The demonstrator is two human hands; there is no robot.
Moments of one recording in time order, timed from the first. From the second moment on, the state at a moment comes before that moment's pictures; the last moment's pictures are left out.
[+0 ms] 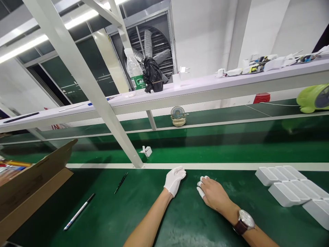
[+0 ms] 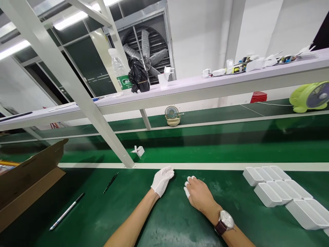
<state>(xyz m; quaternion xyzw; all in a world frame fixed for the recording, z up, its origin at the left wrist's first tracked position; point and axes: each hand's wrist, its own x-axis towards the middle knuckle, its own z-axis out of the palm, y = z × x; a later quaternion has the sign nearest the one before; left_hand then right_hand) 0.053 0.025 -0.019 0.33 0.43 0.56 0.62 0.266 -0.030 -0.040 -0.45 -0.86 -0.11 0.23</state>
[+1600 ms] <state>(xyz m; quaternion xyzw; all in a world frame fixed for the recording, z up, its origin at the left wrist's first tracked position) 0.049 -0.002 0.025 0.43 0.27 0.18 0.84 0.256 -0.036 -0.066 -0.38 -0.86 -0.03 0.34</state>
